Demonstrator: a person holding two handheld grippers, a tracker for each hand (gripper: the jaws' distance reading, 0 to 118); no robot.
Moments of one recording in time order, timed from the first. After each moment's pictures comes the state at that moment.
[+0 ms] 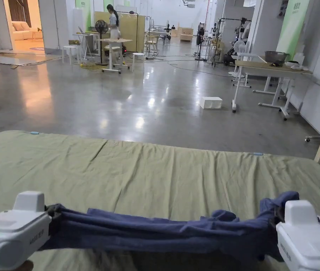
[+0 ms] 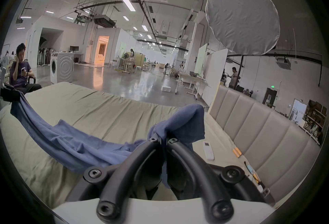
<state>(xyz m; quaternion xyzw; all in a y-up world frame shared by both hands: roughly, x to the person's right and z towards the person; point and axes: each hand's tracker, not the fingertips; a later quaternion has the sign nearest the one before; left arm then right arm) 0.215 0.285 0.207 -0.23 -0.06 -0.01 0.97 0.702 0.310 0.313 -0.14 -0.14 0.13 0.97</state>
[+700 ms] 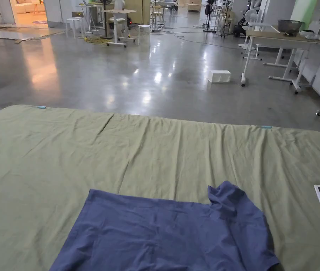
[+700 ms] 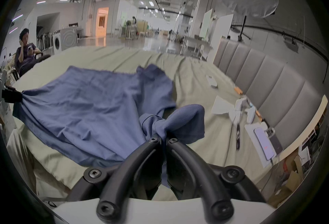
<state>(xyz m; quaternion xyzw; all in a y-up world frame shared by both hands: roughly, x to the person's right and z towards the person) 0.183 0.154 0.337 -0.40 -0.06 -0.04 0.91 0.669 0.162 0.467 -0.32 -0.14 0.08 0.93</state>
